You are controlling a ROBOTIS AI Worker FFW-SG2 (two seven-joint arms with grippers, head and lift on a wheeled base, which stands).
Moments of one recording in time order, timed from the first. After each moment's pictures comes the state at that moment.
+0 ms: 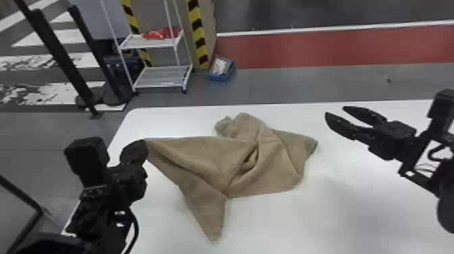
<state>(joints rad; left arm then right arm) 0.45 0.16 0.14 -2.33 0.28 0.57 0.27 -0.16 -0.01 -0.18 -1.55 -0.07 0.40 0.85</state>
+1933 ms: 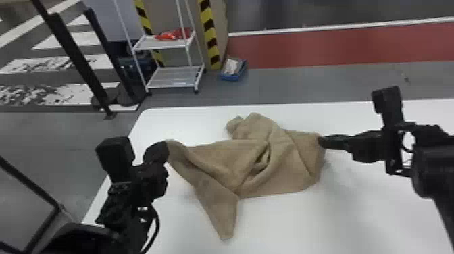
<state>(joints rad) 0.41 0.16 0.12 -2.25 0.27 0.56 0.25 -0.32 0.00 -0.01 -1.45 0.23 0.79 0.83</state>
